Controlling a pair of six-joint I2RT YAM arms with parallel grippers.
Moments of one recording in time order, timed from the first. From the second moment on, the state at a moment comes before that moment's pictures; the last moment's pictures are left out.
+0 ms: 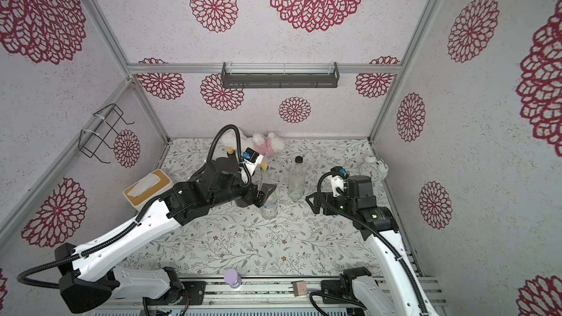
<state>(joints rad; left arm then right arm) -0.87 1.31 1.36 -0.57 -0.06 -0.18 0.19 0.86 0.90 -0.79 -0.43 0.23</state>
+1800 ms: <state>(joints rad) -0.69 1.53 1.38 -0.39 0.24 -0.05 0.20 0.93 0.89 -0.71 -0.35 0.27</state>
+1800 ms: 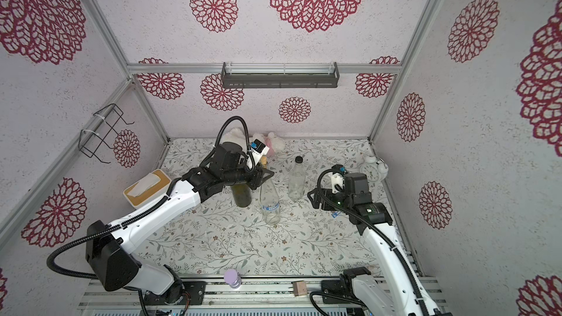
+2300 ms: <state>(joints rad) -0.92 1.62 1.58 -0.51 -0.32 -0.20 0.21 0.89 0.91 -0.73 -0.34 0.26</state>
